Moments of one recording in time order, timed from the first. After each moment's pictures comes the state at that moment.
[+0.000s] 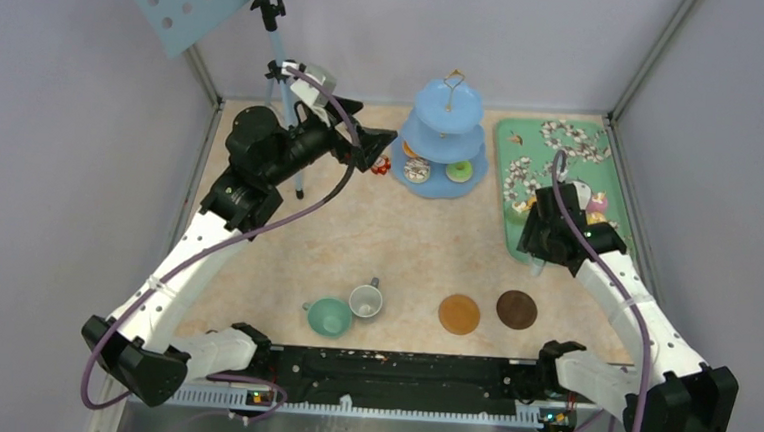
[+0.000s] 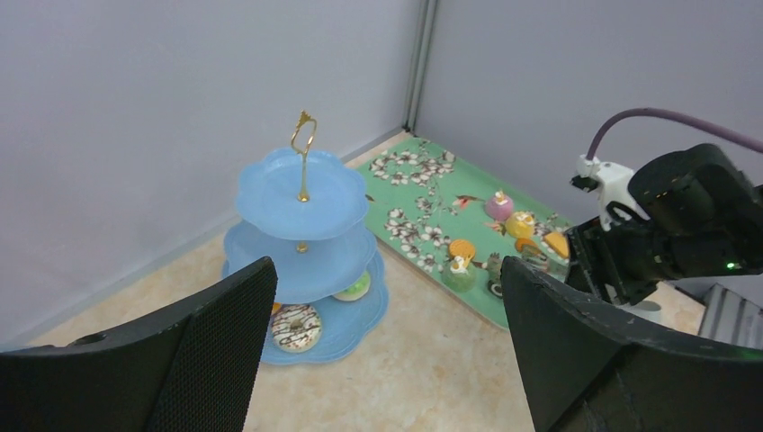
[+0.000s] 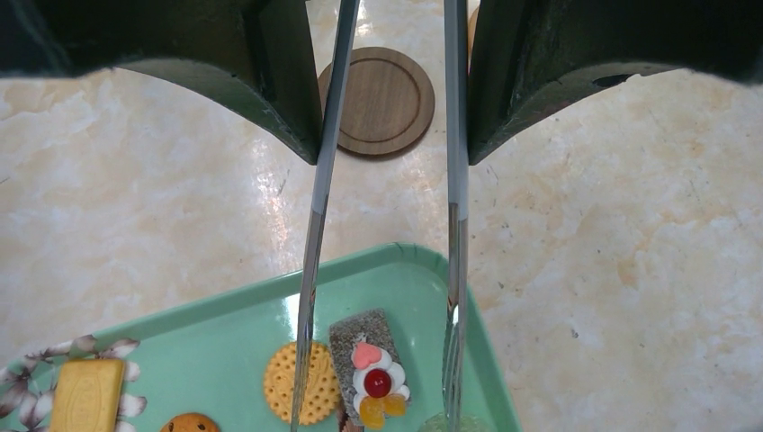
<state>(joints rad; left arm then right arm) -0.50 1.15 1.30 -0.01 0.37 -0.18 0.30 1.03 0.91 -0.86 0.34 0.50</state>
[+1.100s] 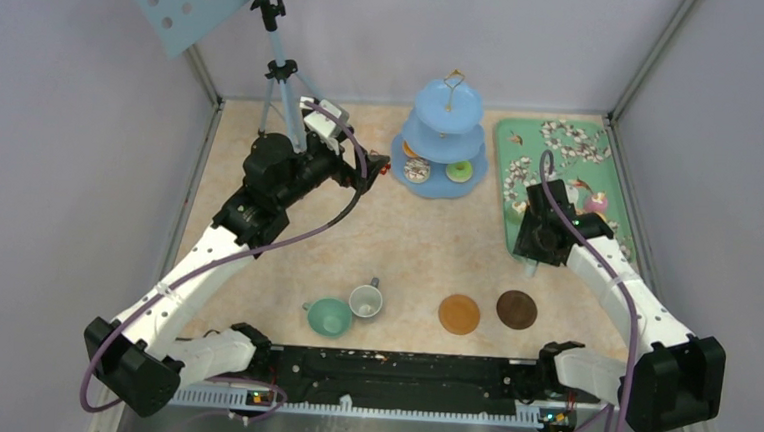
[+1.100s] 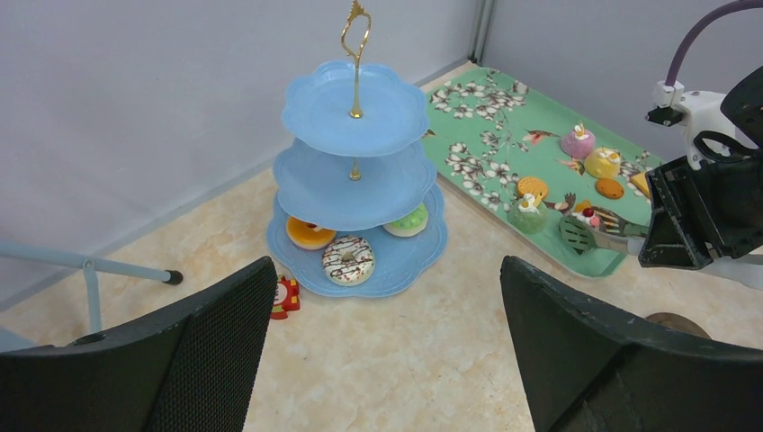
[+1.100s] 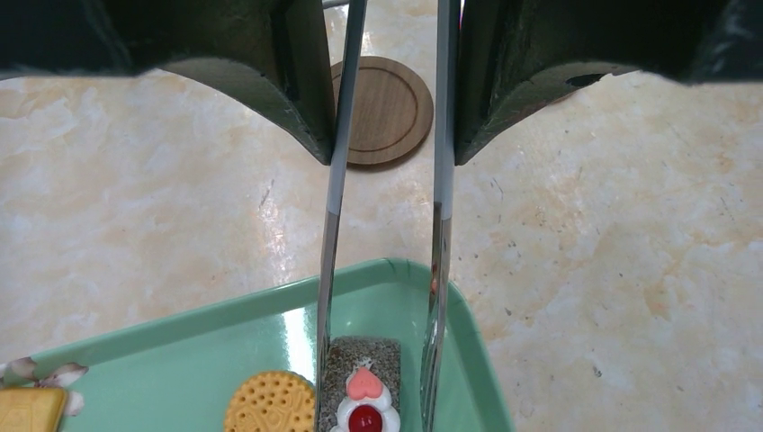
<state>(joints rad) -0.52 1.09 1.08 0.03 0.22 -0.02 0.29 1.14 0.91 -0.86 0.29 0.50</state>
